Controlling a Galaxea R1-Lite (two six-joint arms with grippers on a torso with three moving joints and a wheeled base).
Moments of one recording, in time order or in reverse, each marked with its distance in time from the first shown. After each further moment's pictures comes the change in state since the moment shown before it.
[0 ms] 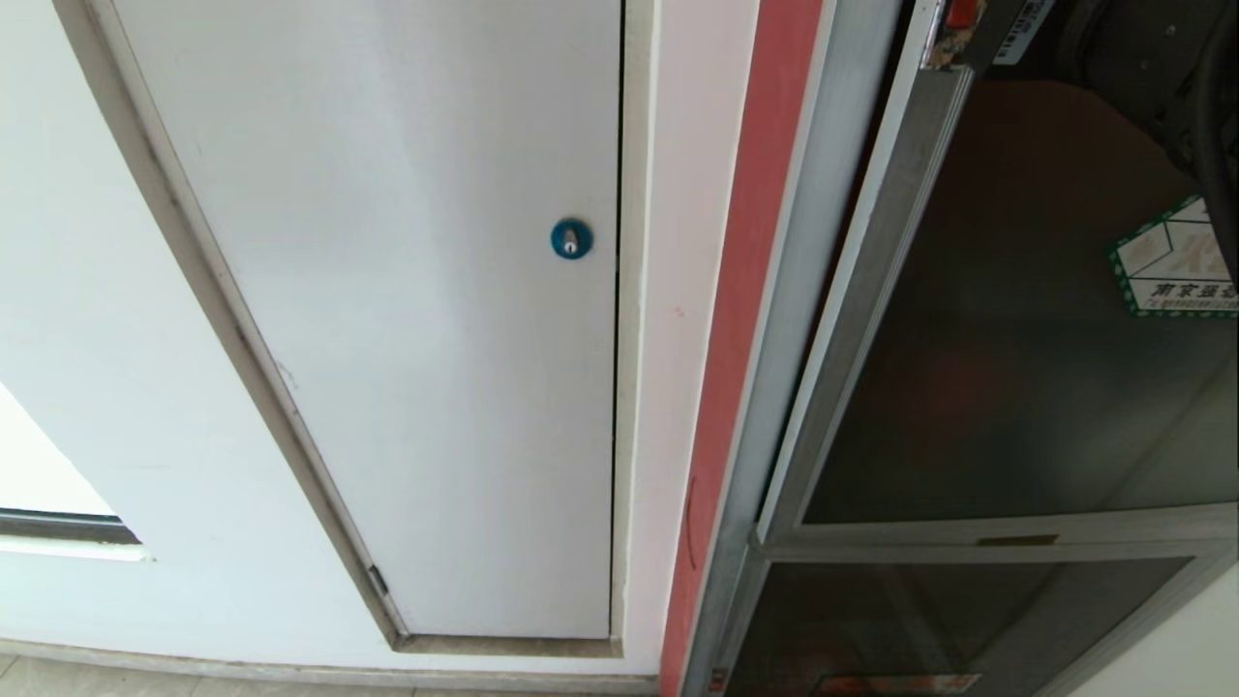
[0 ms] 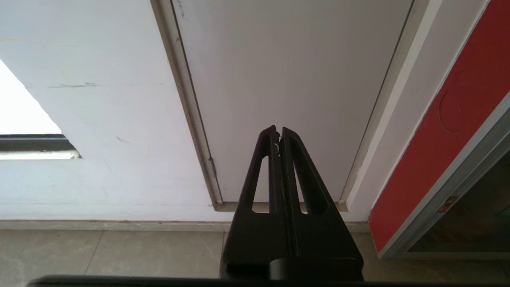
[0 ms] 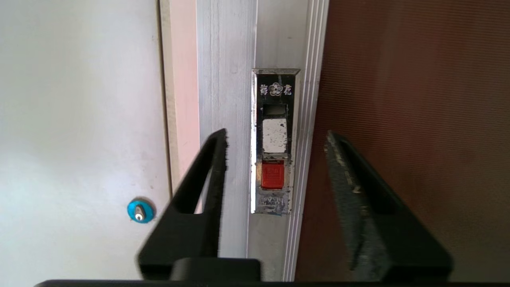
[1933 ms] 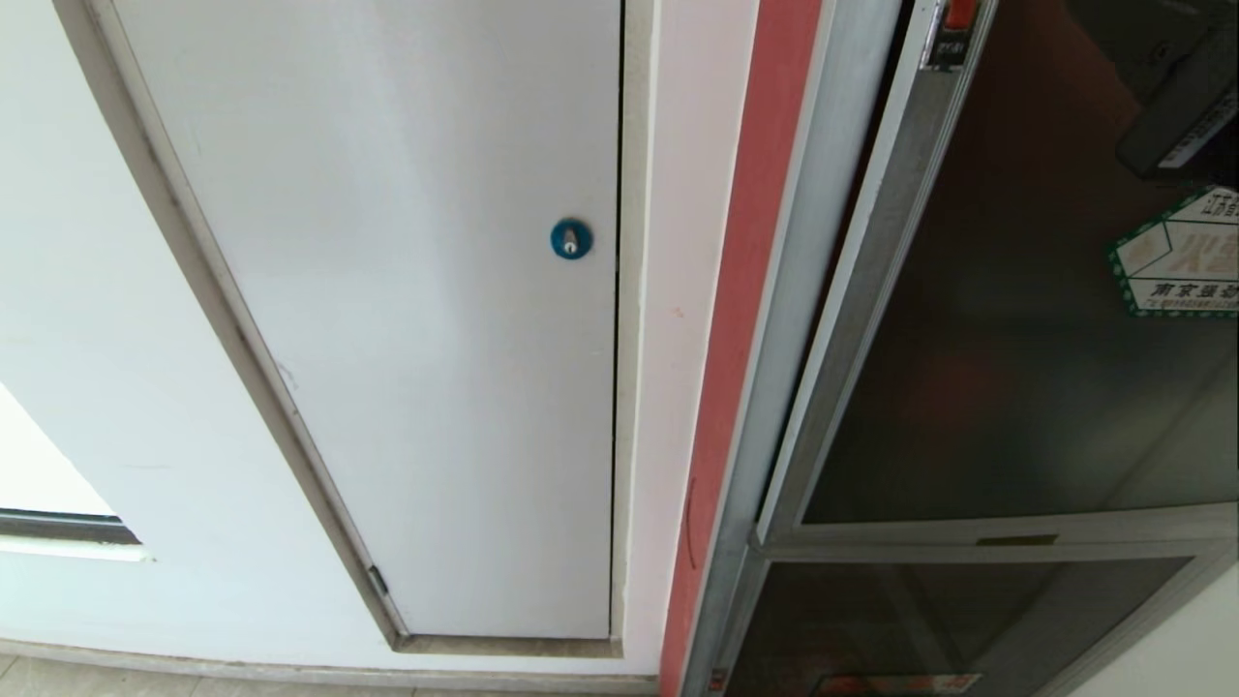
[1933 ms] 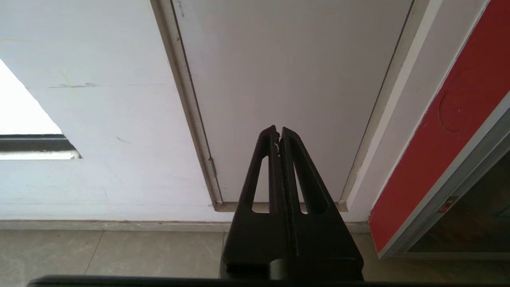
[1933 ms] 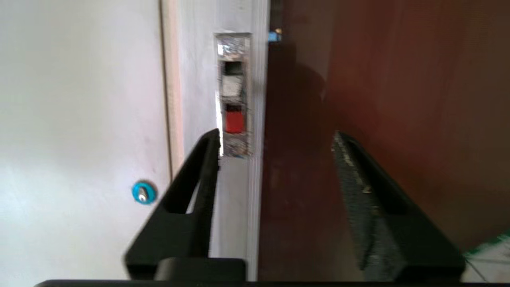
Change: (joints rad) left arm 0.000 0.000 0.000 0.000 0.000 0.000; right arm 0.012 -0.173 0.301 -0.155 0.044 0.005
